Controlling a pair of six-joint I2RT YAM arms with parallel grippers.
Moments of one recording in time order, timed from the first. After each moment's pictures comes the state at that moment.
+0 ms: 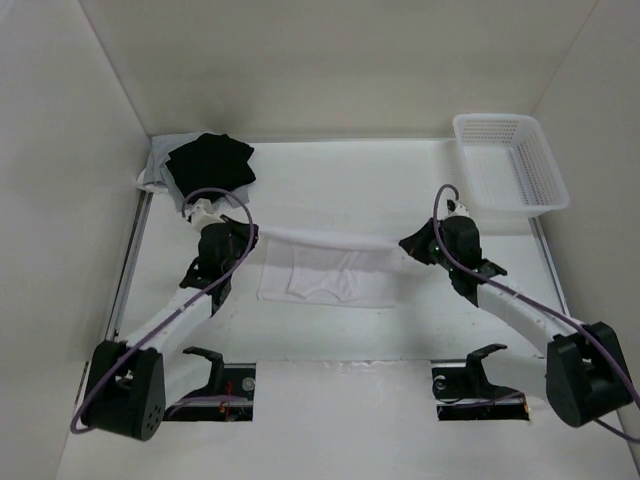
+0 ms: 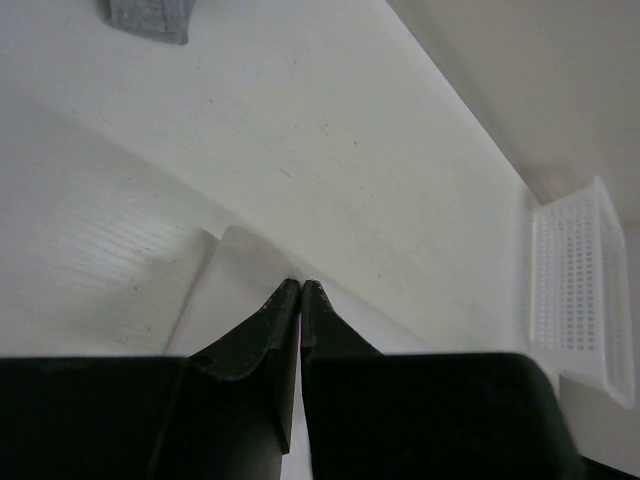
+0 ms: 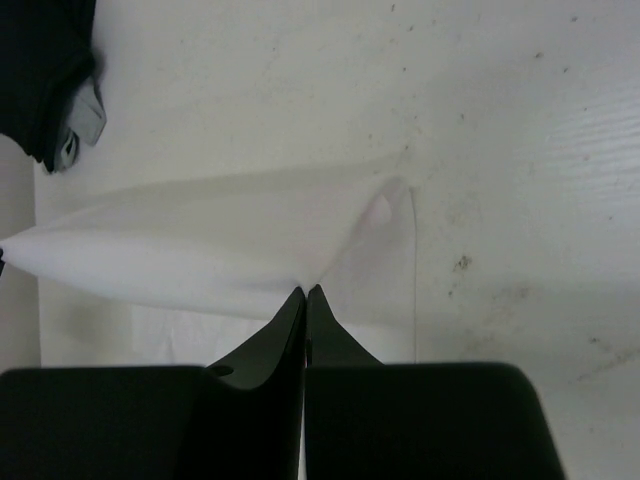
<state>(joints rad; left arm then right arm) -0.25 1.14 0.47 0.32 -0.17 -0.90 0.32 1.18 0.57 0.12 -0.08 0.76</state>
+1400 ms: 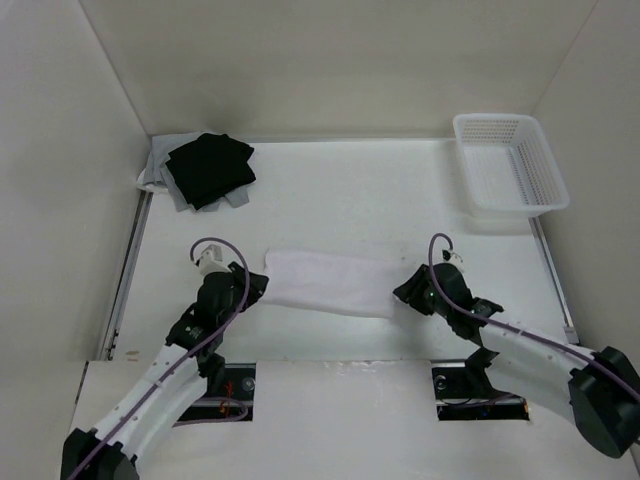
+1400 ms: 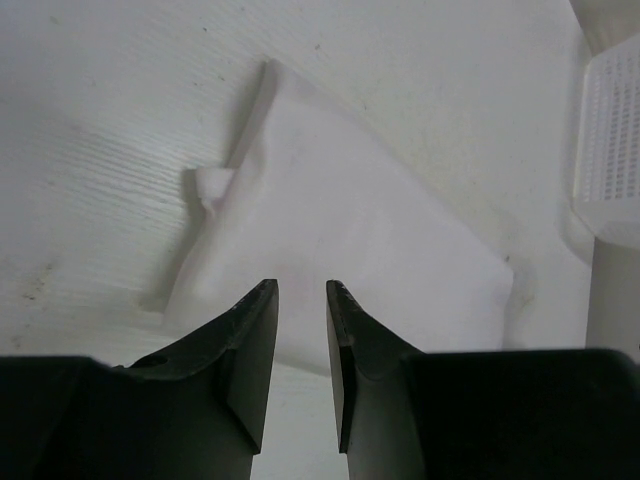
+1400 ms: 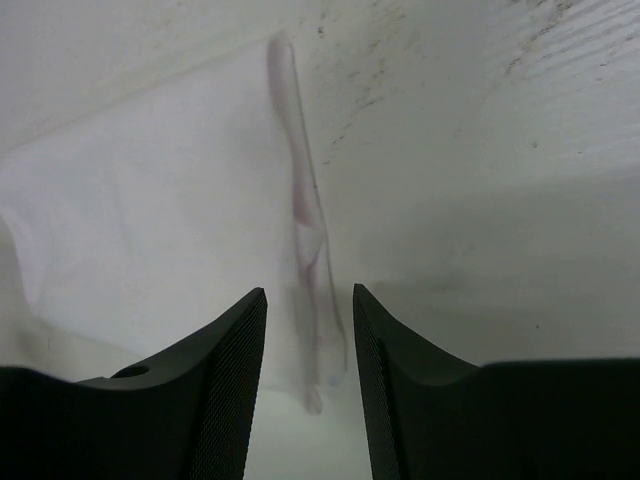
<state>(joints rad) -0.39 0.51 0.19 -0.17 -0.13 -0.95 0.61 0.90 0.27 -0.07 0.15 1.03</state>
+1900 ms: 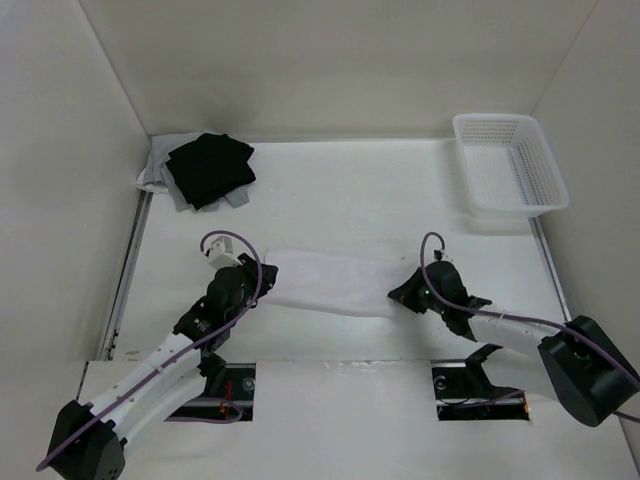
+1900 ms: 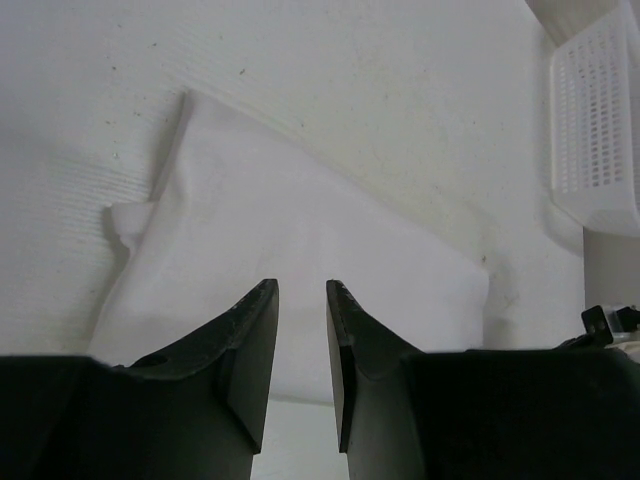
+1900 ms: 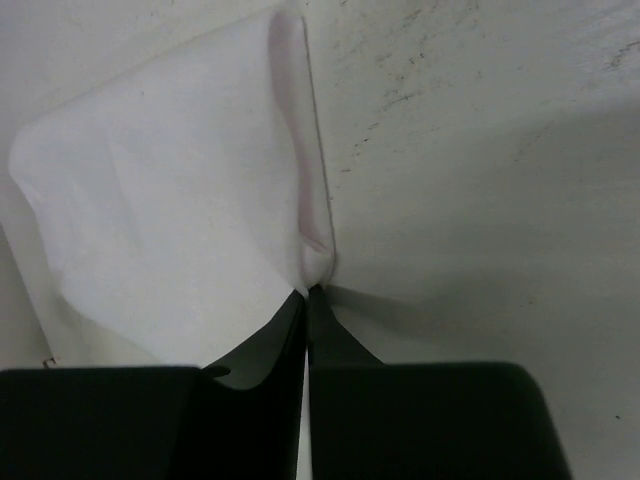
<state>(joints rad) -0.56 0.65 0.24 -0.01 -0.27 -0.93 0.53 1.14 0.22 0.23 -0.04 1.04</state>
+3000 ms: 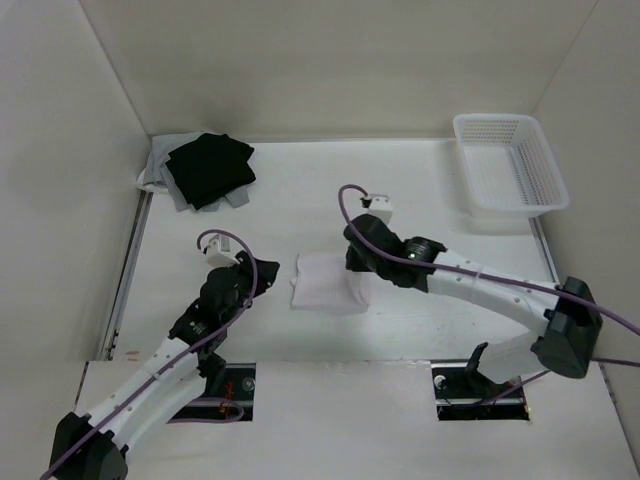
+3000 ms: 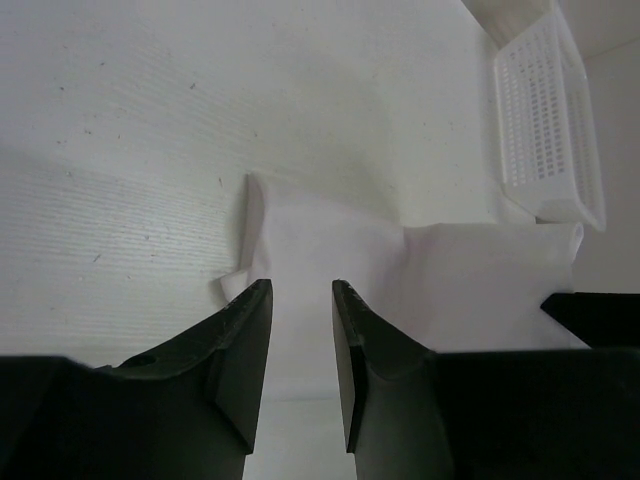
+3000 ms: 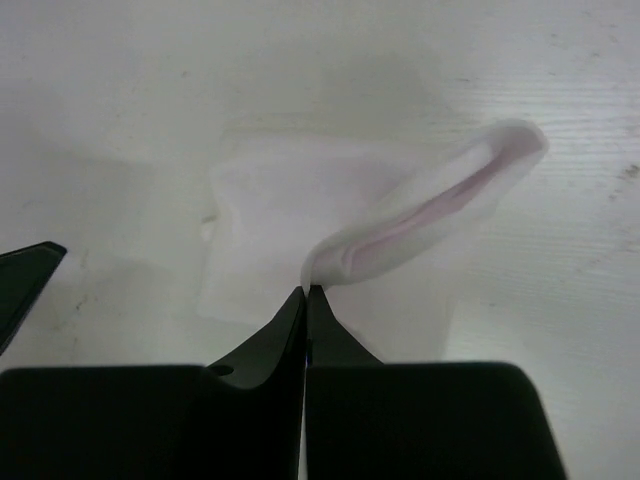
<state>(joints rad) -0.54 0.59 0.24 0.02 -0.21 -0.92 0.95 1.37 1.09 -0.49 0.43 0.81</state>
